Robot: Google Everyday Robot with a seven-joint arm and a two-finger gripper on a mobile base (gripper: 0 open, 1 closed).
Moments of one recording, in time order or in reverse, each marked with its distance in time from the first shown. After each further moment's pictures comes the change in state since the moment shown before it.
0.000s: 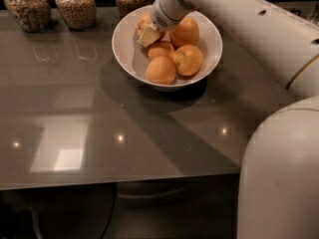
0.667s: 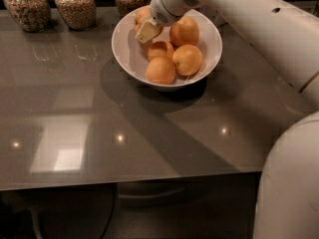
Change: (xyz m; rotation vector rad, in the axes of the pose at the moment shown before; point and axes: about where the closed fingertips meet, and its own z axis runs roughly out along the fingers) arm -0.017 0.001 -0.025 0.018 -0.075 -0.048
